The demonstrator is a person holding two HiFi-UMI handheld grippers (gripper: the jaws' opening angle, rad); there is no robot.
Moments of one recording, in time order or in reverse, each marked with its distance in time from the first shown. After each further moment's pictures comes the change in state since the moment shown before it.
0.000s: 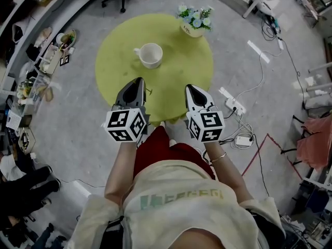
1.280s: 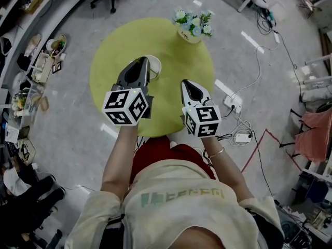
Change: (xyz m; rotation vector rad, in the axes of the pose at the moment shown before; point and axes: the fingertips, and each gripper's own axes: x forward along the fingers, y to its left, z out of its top) left arm 0.128 0.023 0.072 -0.043 -0.033 -0.131; right arm 0.093 -0.025 0.032 0.008 0.047 -0.049
